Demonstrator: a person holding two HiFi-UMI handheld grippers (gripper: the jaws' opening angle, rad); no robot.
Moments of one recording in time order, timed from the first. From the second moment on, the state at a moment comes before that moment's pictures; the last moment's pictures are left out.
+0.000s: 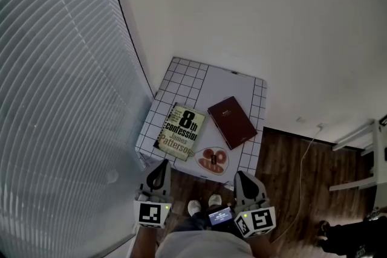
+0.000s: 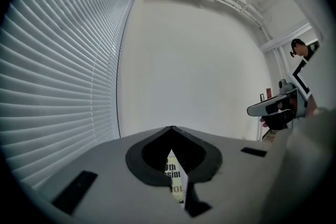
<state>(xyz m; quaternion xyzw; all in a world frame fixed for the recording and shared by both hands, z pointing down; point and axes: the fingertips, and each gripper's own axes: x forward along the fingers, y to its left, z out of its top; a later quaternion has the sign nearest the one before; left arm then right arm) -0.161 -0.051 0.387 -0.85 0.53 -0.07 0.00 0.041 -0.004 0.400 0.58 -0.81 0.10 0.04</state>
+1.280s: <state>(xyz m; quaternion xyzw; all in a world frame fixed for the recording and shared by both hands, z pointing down) -0.170 -0.215 0.427 -0.84 0.54 -0.12 -0.02 0.036 -0.181 0.448 0.54 -0.82 0.14 0.07</state>
